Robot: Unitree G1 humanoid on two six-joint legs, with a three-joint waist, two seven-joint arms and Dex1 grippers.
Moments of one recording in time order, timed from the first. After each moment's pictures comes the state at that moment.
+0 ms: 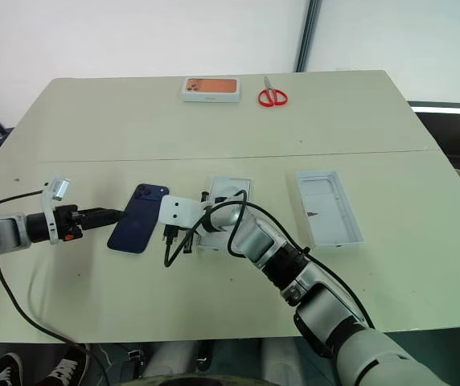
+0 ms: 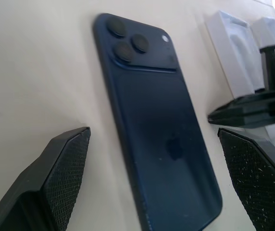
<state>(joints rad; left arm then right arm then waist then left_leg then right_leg) -0.40 0.86 0.13 0.35 -0.62 0.93 -1.09 -0.74 -0.12 0.62 0.25 -0.21 0.39 0.80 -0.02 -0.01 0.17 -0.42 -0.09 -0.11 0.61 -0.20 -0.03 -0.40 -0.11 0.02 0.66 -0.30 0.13</state>
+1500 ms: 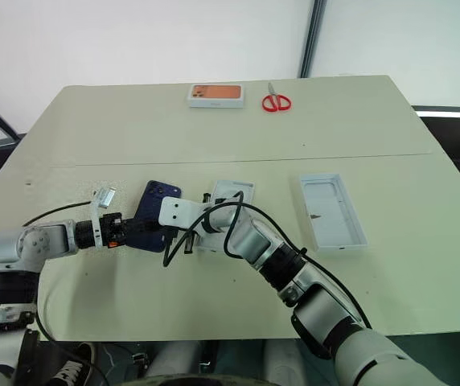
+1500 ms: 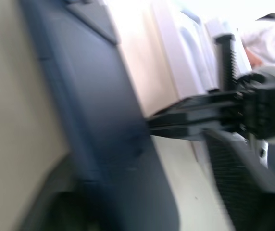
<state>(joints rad) -0.39 0.61 0.18 0.22 -0.62 1.13 -0.98 -0.73 -0.11 0.62 0.25 -0.25 0.42 0.80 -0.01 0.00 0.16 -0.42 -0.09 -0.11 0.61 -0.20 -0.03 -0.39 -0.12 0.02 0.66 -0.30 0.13</state>
